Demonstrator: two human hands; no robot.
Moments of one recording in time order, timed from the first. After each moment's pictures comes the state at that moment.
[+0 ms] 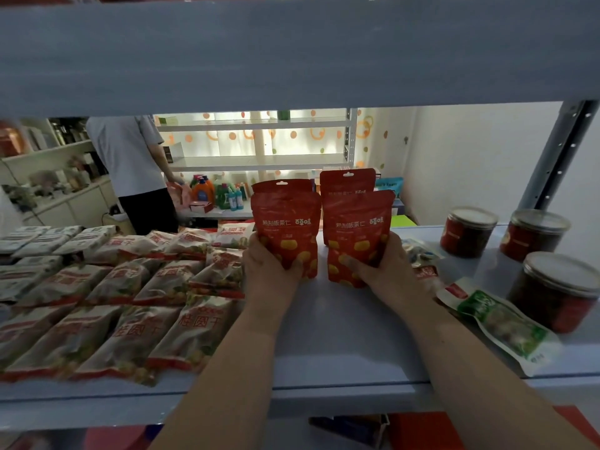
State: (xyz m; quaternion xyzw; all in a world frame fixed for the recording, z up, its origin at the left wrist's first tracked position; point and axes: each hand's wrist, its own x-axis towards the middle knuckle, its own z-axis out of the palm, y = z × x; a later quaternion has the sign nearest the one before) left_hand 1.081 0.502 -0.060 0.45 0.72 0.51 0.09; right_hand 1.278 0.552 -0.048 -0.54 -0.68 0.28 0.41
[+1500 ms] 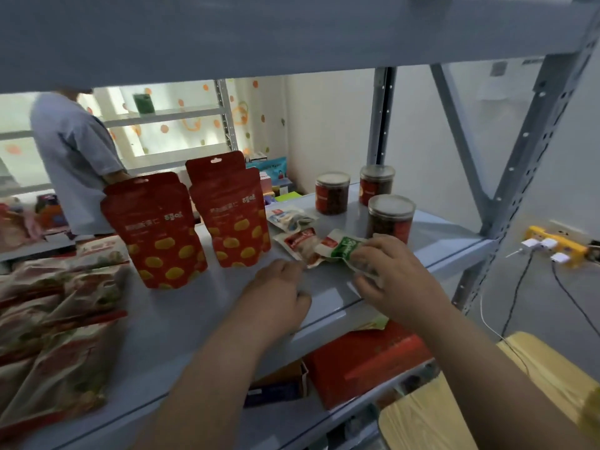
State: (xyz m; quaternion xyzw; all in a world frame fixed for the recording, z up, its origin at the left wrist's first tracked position) left_hand 1.213 0.442 -0.042 0.84 0.51 0.12 0.10; right_hand 1.443 0.417 -0.061 -0.58 -0.76 -0.07 0.30
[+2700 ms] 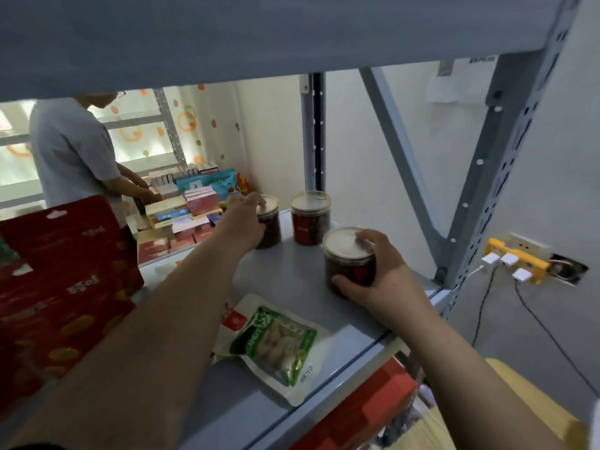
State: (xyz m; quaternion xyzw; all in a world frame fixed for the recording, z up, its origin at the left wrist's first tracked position) left_hand 1.380 0.710 -0.010 0.78 0.58 0.22 0.07; right_hand 1.590 0.532 -0.071 -0.65 -0.60 0.12 0.45
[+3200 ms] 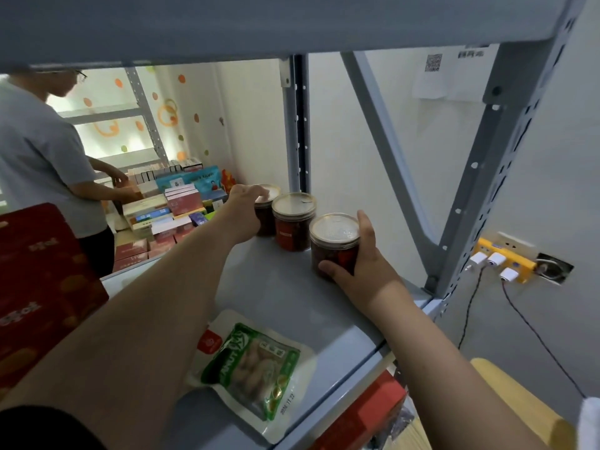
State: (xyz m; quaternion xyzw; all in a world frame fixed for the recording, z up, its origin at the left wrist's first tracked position) left_hand 1.415 0.764 -0.016 0.82 0.52 0.19 0.11; right_hand 1.602 0.577 -0.073 -0.70 -0.57 0.15 0.41
